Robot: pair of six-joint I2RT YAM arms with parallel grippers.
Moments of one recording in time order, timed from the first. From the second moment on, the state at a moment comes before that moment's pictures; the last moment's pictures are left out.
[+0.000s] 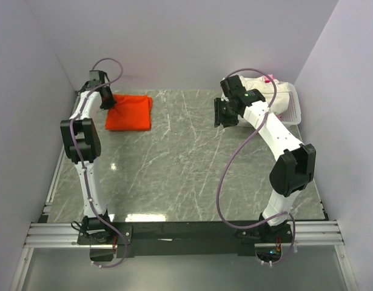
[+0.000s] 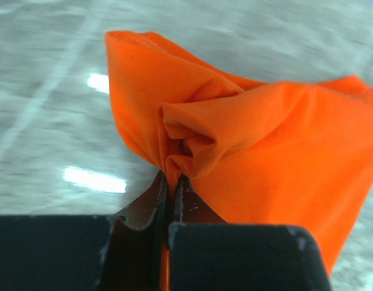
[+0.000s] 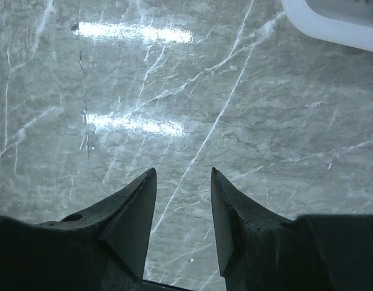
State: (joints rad) left arm 0.09 2.34 2.08 -0.61 -0.02 -0.29; right arm 0.38 1.77 1.72 -0.97 0.01 0.33
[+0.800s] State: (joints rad) left arm 0.34 2.47 2.21 -0.58 -0.02 -0.30; right arm 0.37 1.91 1.87 -1.01 0.01 0.36
